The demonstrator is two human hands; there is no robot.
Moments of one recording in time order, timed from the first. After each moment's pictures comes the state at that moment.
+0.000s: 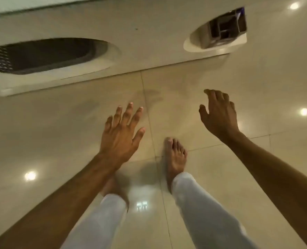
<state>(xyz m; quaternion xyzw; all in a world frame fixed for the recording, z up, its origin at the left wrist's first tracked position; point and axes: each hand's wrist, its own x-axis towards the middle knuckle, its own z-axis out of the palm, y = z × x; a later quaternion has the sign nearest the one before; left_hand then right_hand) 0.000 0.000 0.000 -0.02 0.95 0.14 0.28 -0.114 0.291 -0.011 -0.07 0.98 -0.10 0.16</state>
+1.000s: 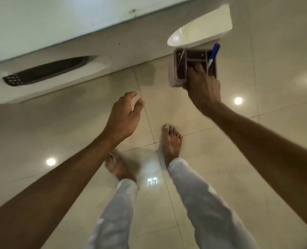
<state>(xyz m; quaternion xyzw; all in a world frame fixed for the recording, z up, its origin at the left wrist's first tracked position) -0.085 0.022 0.094 -0.17 0.85 0.38 0.32 -0.142 0.258 0.077 -0.01 0.94 -0.18 0.30</state>
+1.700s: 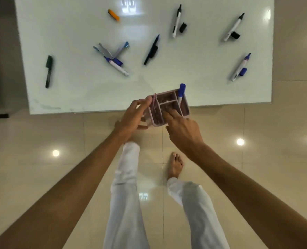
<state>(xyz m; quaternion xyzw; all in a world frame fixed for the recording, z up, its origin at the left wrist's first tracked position) -0.203 -0.084 0.320 -0.40 0.63 0.61 0.26 -0.233 0.109 0.338 -0.29 0.91 -0.12 0.26</state>
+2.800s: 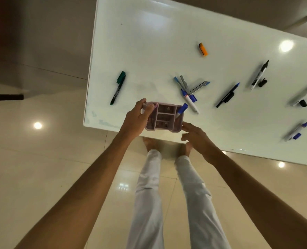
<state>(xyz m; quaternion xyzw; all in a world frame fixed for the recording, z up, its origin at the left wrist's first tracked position) -0.202 -0.386 0.283 -0.38 0.70 0.56 0.23 -0.295 -0.167 0.313 0.11 0.76 -0.30 0.56</state>
